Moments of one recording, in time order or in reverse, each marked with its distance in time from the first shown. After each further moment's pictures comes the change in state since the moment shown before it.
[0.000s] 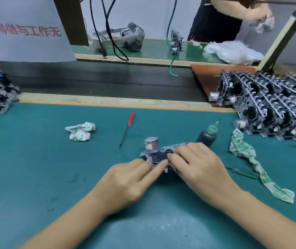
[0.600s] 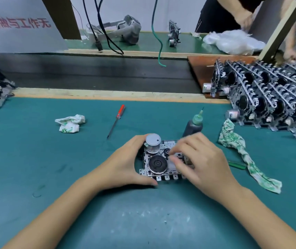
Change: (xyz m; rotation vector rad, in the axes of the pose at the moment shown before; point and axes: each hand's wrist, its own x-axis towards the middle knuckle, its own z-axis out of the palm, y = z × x) left_hand 0.018 0.004 0.033 -0.804 -0.422 -0.640; right_hand -0.035 0.019 -0.007 0.405 0.000 0.302
